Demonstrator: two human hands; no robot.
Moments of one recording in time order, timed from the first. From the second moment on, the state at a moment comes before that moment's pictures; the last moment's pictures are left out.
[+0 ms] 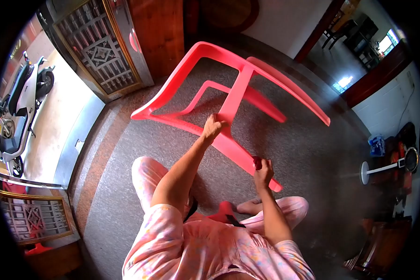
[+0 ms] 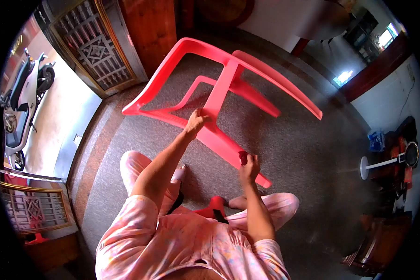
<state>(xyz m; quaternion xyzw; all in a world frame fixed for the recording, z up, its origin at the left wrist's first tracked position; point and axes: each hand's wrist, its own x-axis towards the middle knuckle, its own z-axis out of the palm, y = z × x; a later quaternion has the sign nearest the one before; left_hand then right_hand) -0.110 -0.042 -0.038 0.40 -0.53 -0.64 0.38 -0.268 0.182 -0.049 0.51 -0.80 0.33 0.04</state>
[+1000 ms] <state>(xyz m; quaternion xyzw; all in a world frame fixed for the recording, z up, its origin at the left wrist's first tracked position) 0.035 -0.037 0.155 0.62 -0.70 -0.17 0.32 -0.311 0.218 -0.008 0.55 -0.80 0.25 -0.04</state>
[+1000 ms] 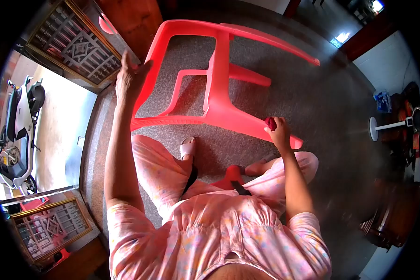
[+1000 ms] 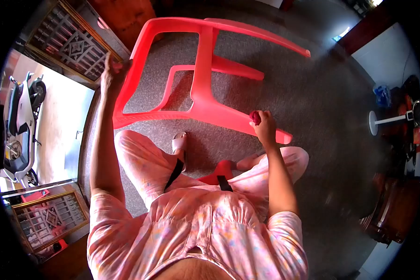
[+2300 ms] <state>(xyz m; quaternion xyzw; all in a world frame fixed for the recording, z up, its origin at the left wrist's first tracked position) 0.051 -0.090 0.086 0.54 -0.80 -0.16 0.19 -0.220 0.148 -0.035 0.55 -0.78 0.28 0.12</state>
